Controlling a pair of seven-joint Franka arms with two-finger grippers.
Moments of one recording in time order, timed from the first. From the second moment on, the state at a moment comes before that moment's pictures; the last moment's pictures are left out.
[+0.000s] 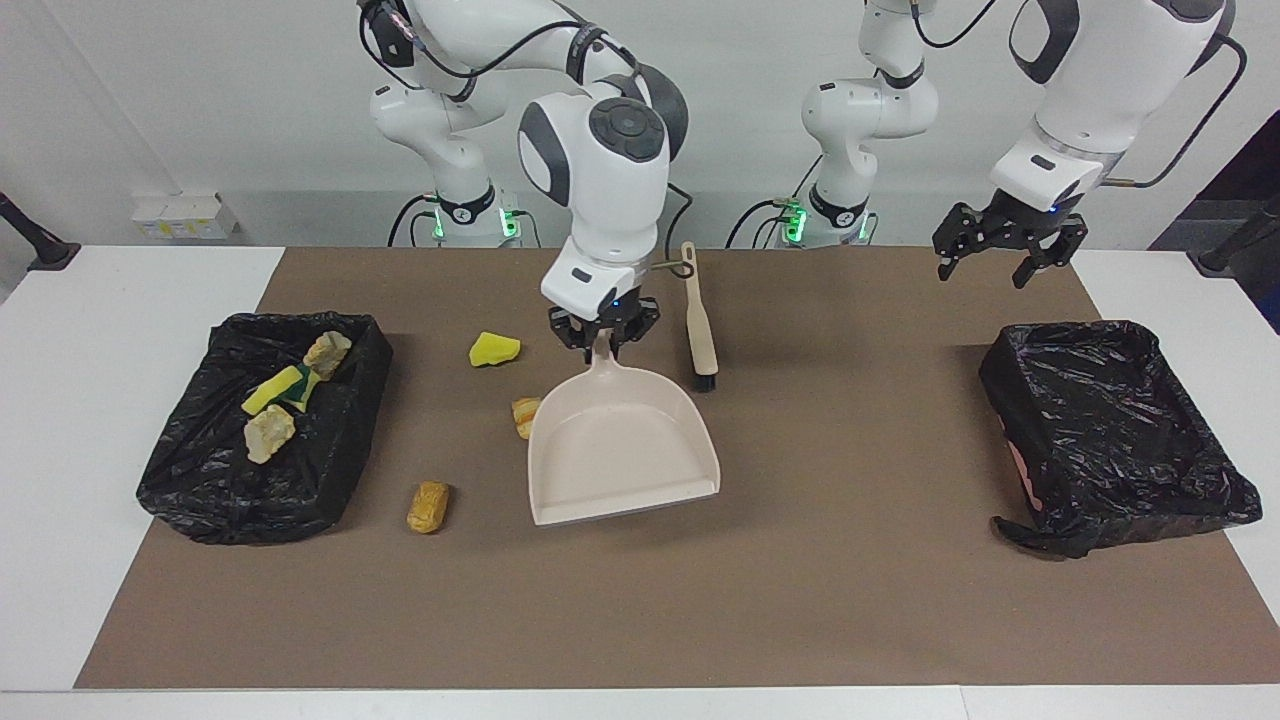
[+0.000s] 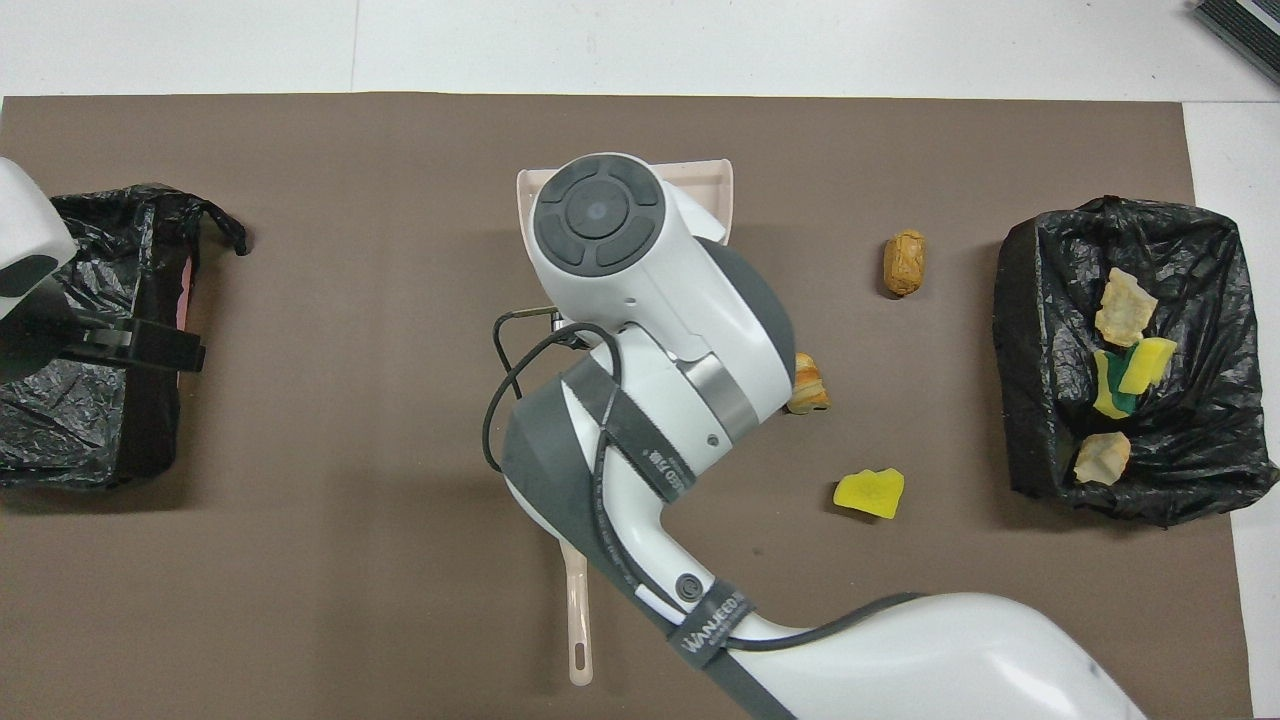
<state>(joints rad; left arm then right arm) -0.01 -0.08 -0.09 -1.70 -0.03 1.64 0.09 0.53 0.59 0.14 -1.15 -0.13 1.71 0.64</state>
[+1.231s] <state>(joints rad) -0.01 -0.07 -0.09 -1.70 -0.03 1.64 0.09 0.62 0.75 0.13 -1.13 -0.08 1.80 0.70</state>
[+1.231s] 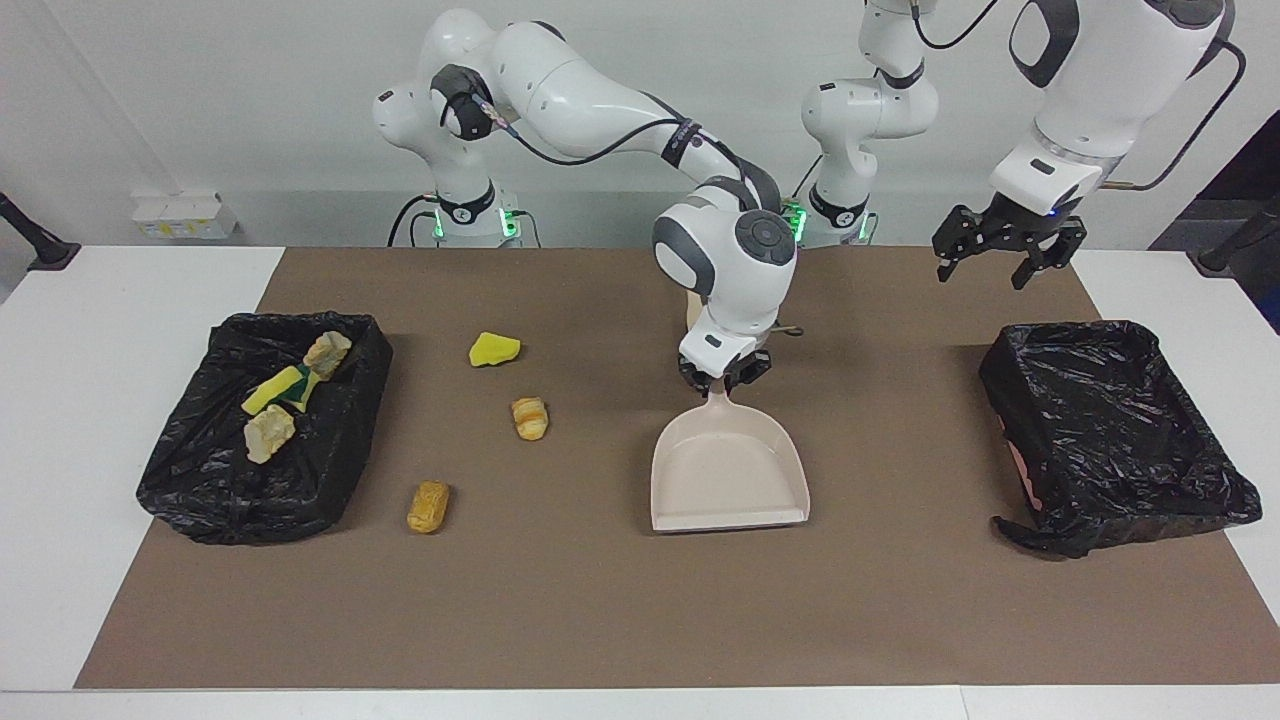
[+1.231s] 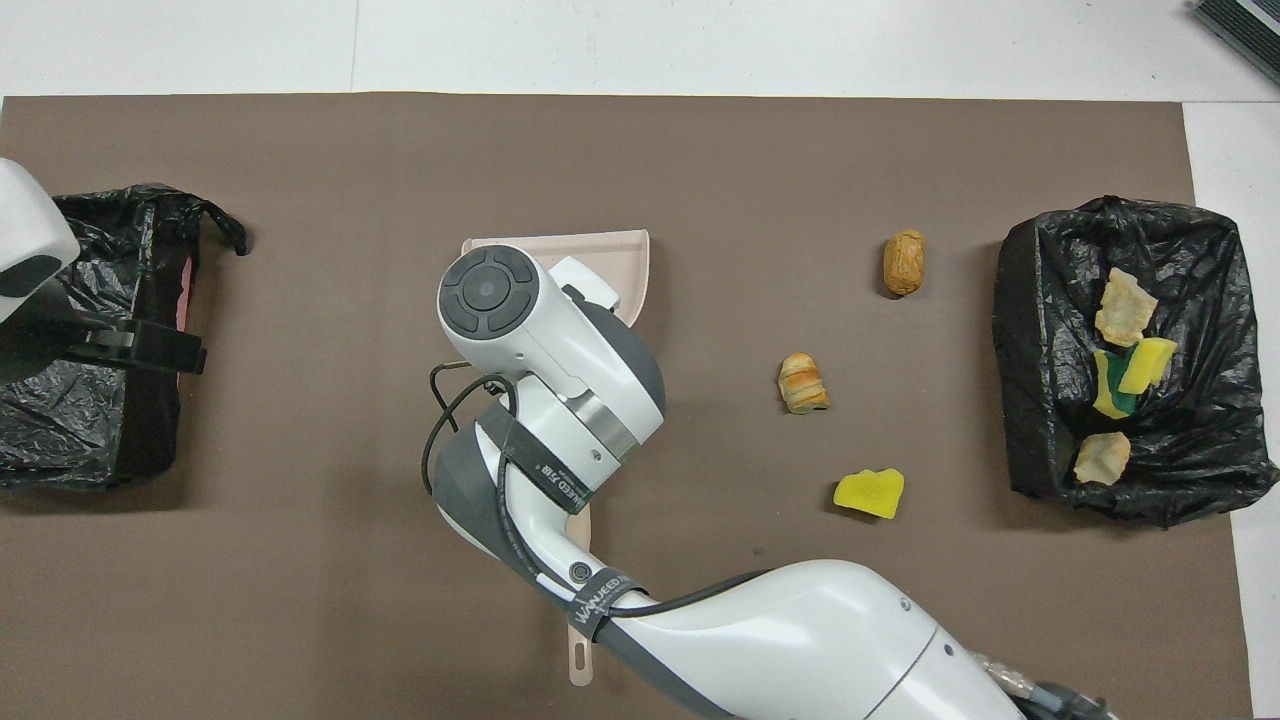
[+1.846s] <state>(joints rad) -0.01 -0.07 -0.09 -1.70 -0.03 1.63 0.09 0.62 0.75 0.12 -1.16 -0.08 1.85 0.70</state>
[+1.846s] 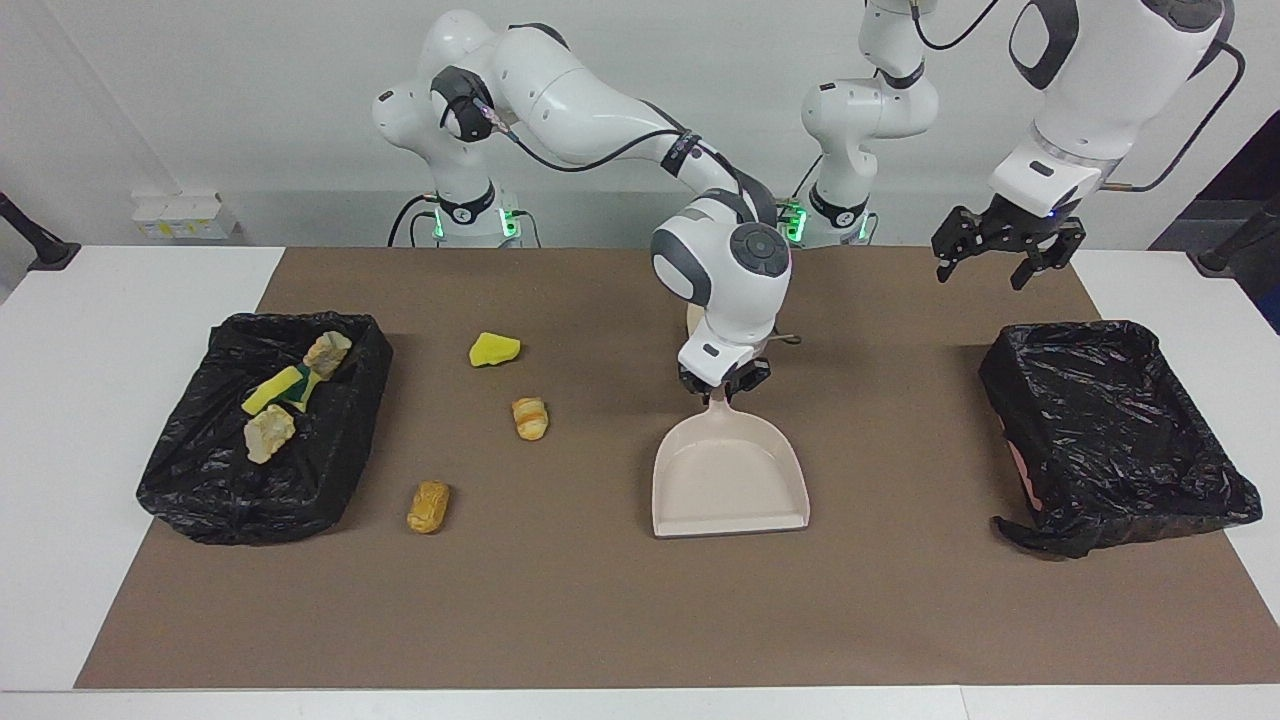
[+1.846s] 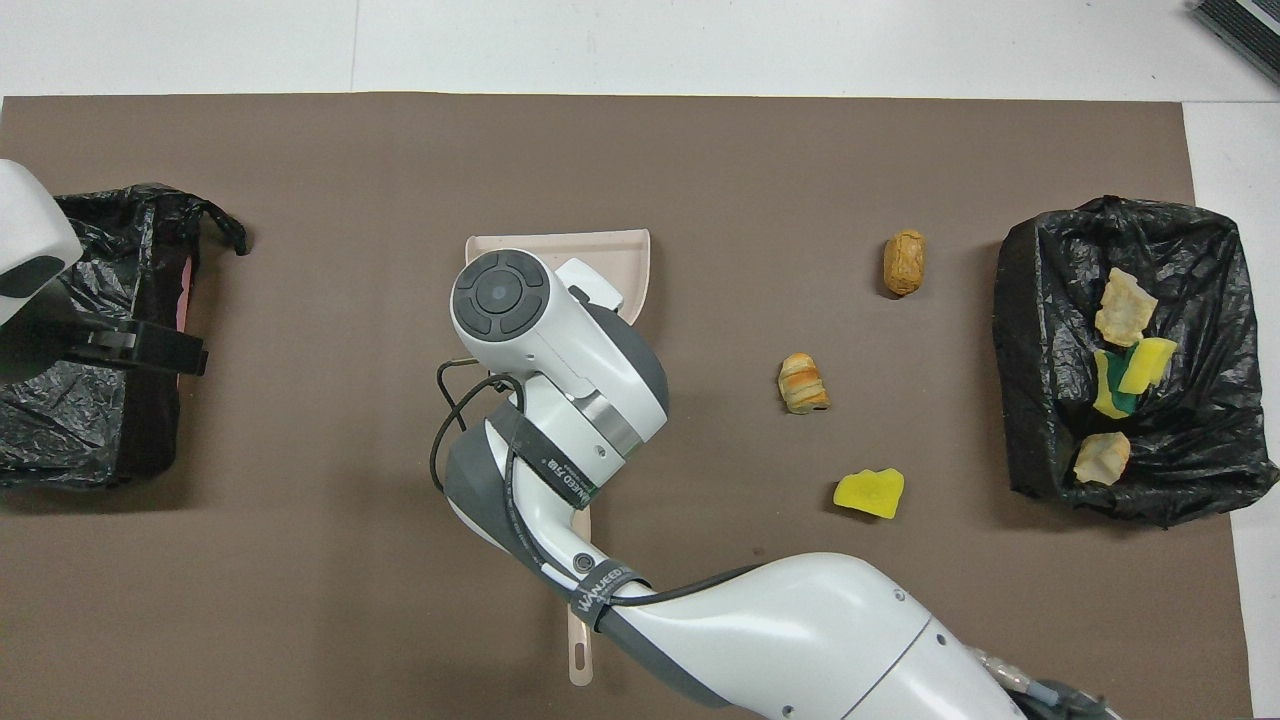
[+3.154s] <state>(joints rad) -0.08 0.04 -0.12 -1.70 -0.03 1.89 0.04 0.21 0.35 0.11 -1.23 -0.08 1.73 0.63</state>
